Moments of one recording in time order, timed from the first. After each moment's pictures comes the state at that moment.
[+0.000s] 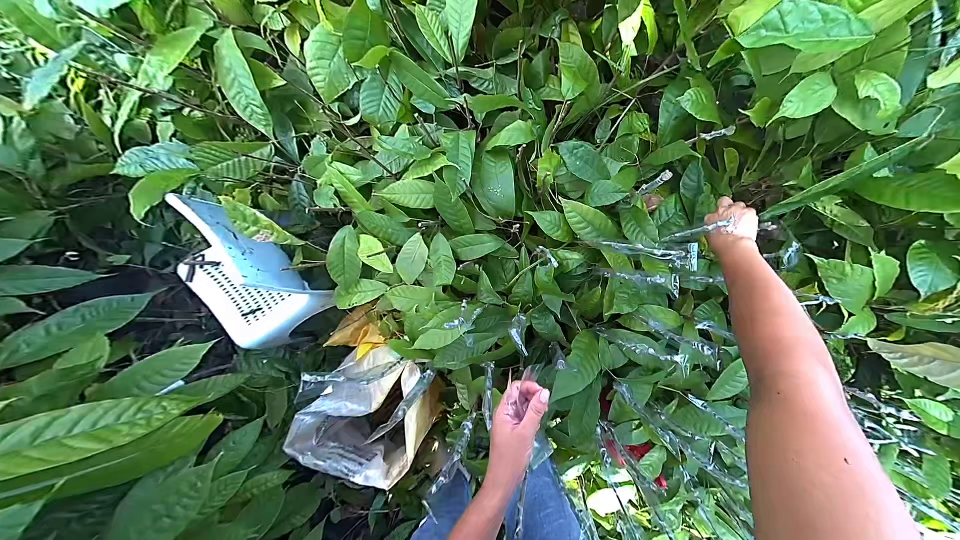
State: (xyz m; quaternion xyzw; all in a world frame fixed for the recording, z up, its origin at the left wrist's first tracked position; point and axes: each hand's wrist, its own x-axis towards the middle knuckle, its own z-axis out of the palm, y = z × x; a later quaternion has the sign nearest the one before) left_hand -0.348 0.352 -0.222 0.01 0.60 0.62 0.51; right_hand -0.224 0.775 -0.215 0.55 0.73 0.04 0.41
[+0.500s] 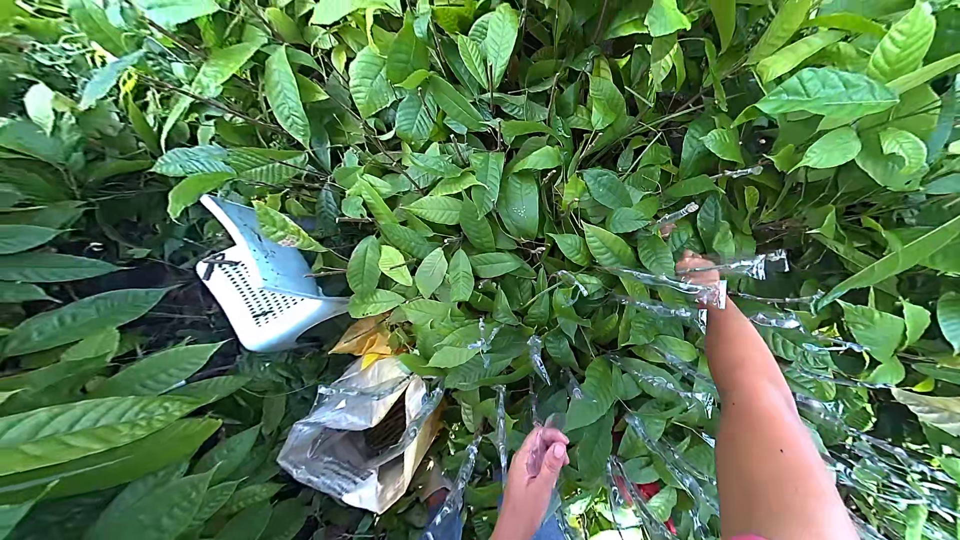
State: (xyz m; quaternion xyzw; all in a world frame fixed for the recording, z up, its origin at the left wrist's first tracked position) left_hand -0.341 0.326 -0.222 0.06 0.55 0.63 0.55; right_hand -0.244 0.747 -0.280 0.52 0.74 -0.07 0.42
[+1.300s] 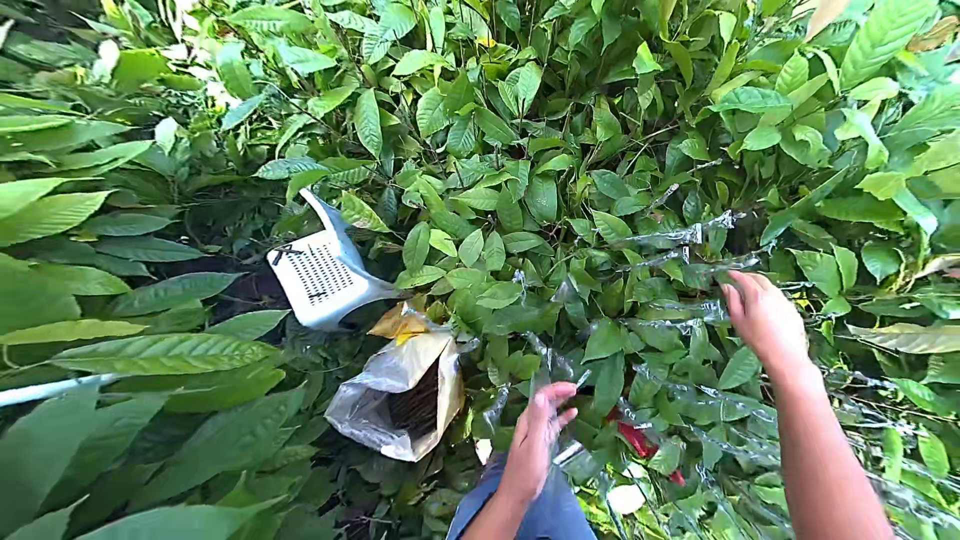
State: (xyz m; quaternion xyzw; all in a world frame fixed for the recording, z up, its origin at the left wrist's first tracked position) left_hand -0.344 0.235 -0.165 0.08 0.49 0.68 0.55; right_hand -0.170 0.551 -0.088 0.51 0.85 -0.11 0.05
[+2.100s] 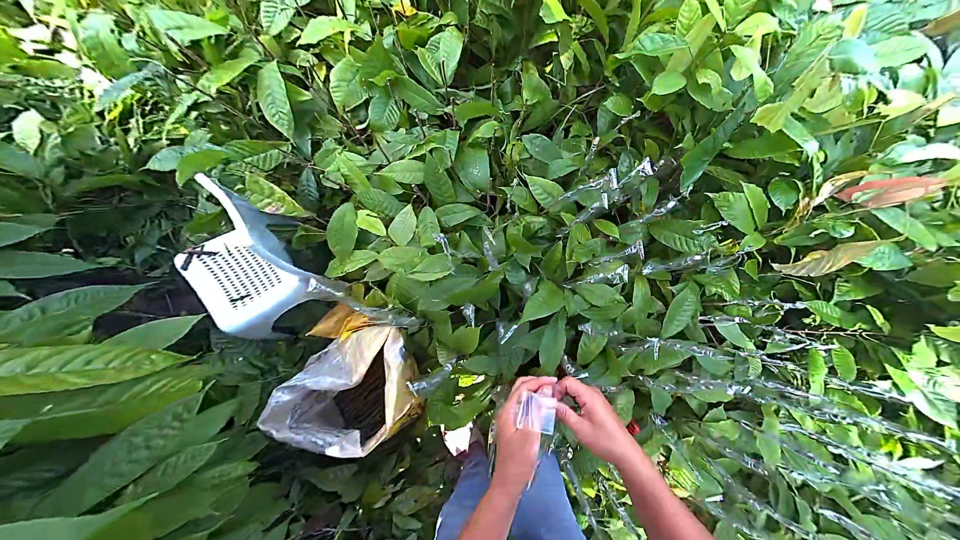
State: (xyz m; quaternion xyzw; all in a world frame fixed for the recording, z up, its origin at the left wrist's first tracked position) left_hand -0.234 0.241 -0.175 0.12 0.57 0.67 0.46; right_hand -0.121 0.332 -0.154 0.34 0.72 -0.60 -0.08
